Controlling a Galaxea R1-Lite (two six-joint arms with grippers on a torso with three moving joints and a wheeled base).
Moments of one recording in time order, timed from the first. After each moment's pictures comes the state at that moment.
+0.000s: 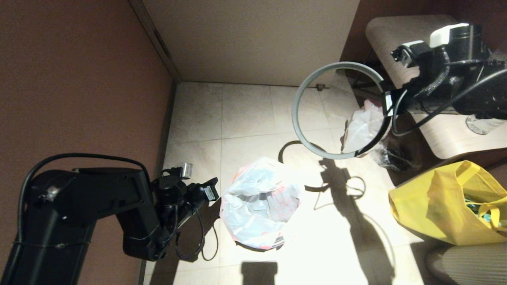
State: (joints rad) left arm -0.23 2.38 -0.73 -1.52 -0.12 -0.31; right arm 0.23 1.86 -1.69 0.12 -0.24 -0.09
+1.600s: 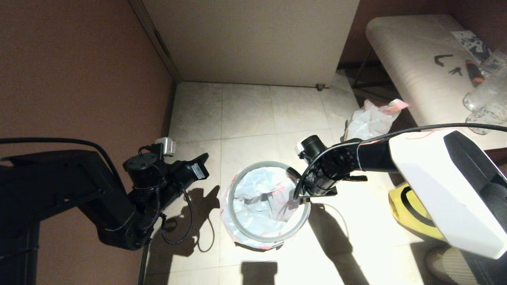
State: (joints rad) left arm -0.21 2.15 -0.70 -1.47 -0.12 -0.31; right arm 0.53 2.43 -1.97 0.55 -0.15 0.38
